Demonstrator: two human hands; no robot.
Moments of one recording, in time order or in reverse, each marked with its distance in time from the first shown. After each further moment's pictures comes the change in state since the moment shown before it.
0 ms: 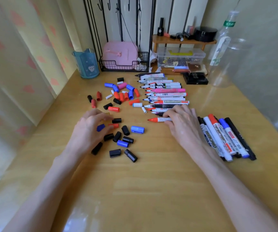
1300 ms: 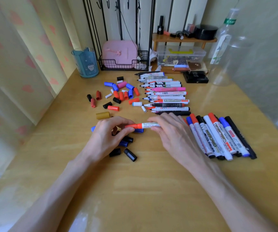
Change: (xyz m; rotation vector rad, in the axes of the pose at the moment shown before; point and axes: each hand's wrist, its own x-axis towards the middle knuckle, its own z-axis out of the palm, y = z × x) left_hand -0.006 0.047 0.016 -0.388 -0.046 0.128; right_hand -0.028 -0.041 -0.029 0.330 0.064 -0.211
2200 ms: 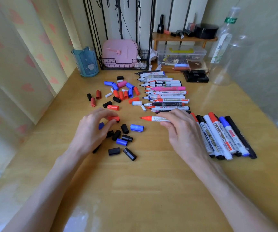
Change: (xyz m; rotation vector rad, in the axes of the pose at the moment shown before) left_hand 0.001 -0.018 -0.026 0.243 0.089 -0.086; right_hand -0.005 0.011 -0.004 0.031 0.155 0.152
